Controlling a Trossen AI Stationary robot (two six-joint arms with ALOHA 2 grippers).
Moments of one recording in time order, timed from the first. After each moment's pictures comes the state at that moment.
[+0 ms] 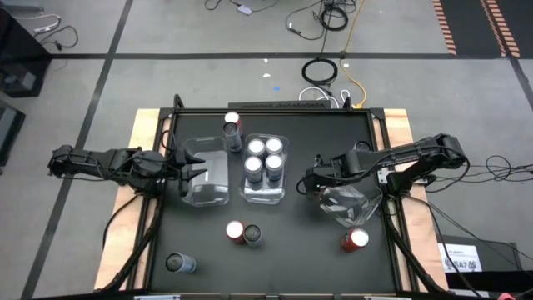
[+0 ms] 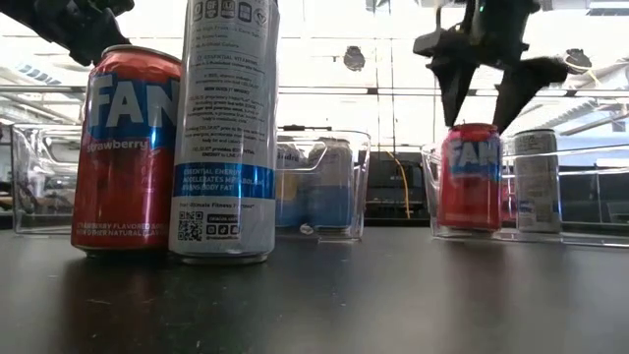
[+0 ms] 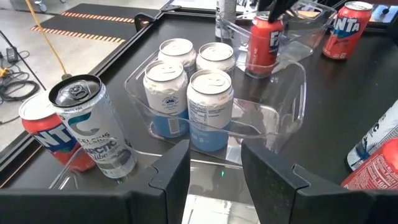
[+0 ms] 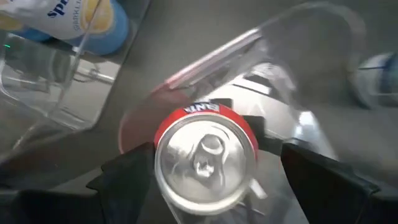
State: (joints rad) left arm -0.14 0.48 0.53 -0.53 -0.35 -0.15; right arm 0.12 1.45 1.18 -1.13 0.27 1.37
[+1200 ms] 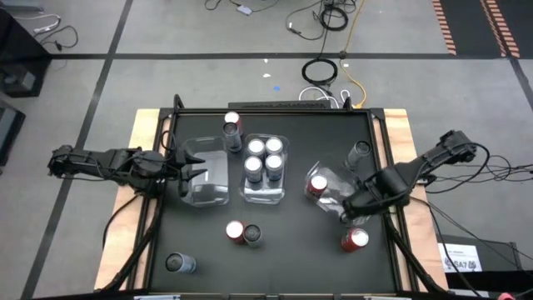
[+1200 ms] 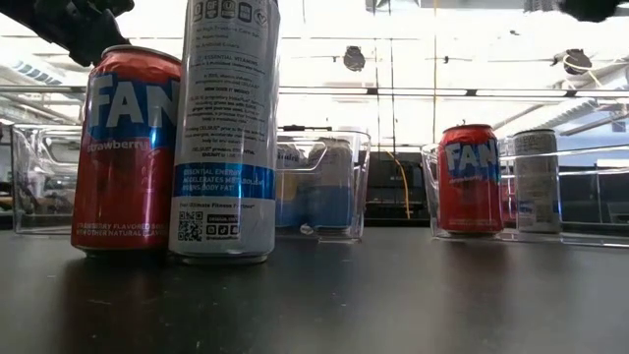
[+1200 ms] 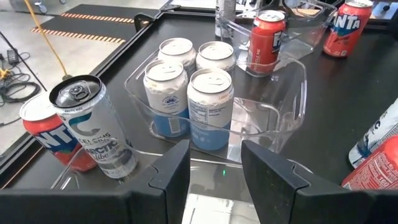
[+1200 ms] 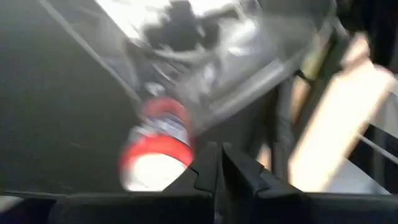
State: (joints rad) left arm -0.14 0.48 0.53 -0.54 -0.35 -0.14; right arm 0.50 1.30 1.25 -1.57 -0.18 1.85
